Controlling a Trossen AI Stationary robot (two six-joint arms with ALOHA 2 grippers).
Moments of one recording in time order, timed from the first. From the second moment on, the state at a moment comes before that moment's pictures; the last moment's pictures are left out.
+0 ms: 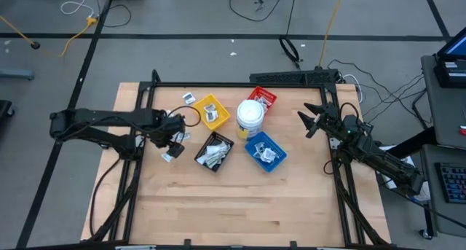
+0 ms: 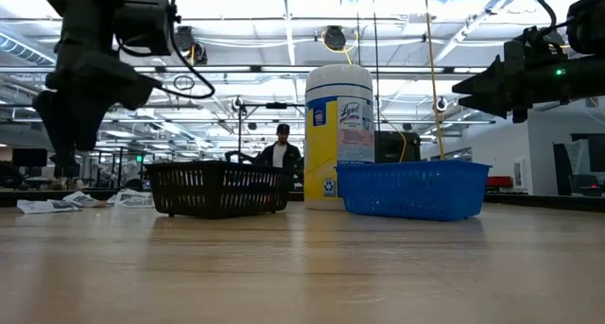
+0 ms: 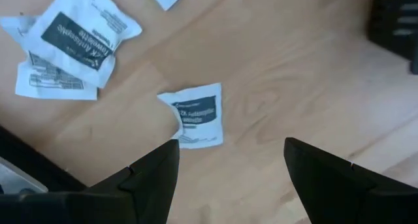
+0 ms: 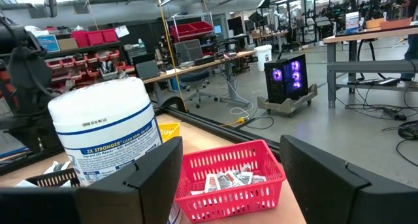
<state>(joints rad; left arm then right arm) 0.19 1.15 0.74 -1.10 0.17 -0.76 -0.60 0.02 0.01 0.06 0.03 0.20</state>
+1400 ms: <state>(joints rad) 0.09 1.29 0.56 -0.86 0.14 -0.84 -0.60 0.02 0.01 0.06 0.03 0.20</state>
